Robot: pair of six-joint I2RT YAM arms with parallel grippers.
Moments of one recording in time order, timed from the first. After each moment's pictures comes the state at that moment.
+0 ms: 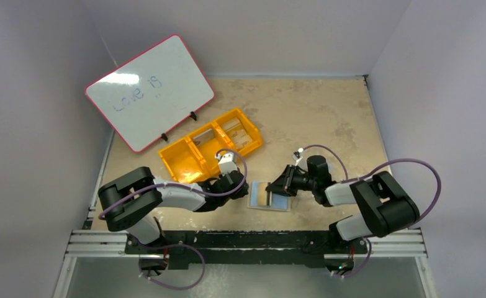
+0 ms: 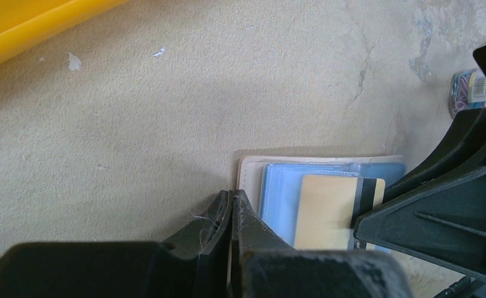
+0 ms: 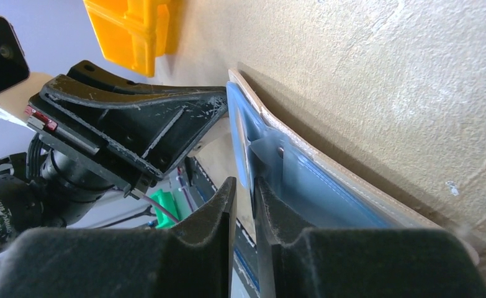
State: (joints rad) left arm -1.07 1.58 0.57 0.25 -0.41 -1.05; right arm 0.37 1.45 0.22 0.58 -0.71 1.01
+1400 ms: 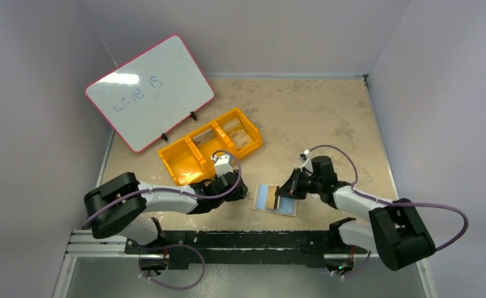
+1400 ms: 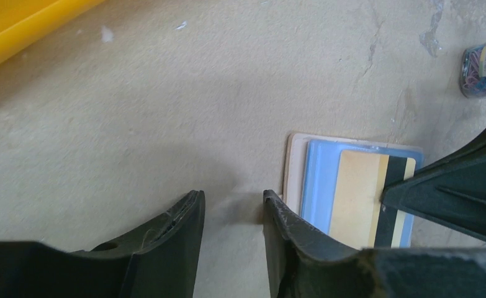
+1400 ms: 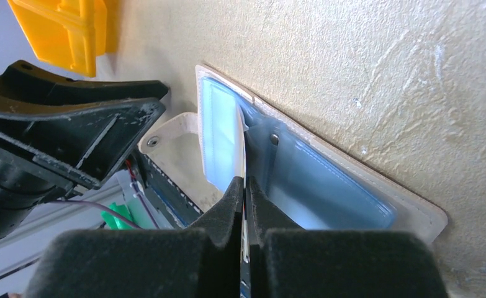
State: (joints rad) left arm -1.08 1.50 0.55 0.19 -0.41 -1.04; right arm 0.33 1.17 0.25 0.09 -0.59 0.81
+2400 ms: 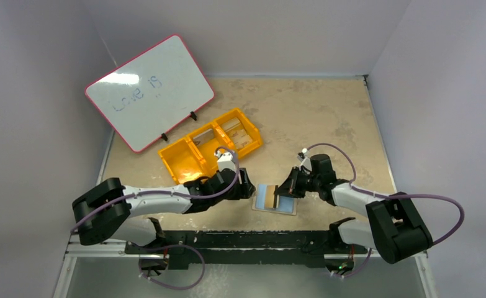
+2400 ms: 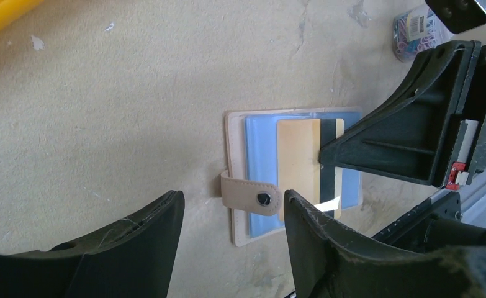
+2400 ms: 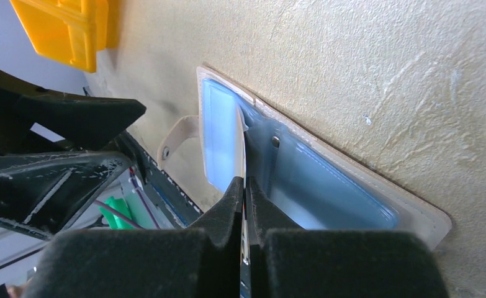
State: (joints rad) left arm -1.08 1.36 0.55 0.13 -0.29 -0.96; right arm 0.33 1.24 0.28 0.11 -0.62 0.78
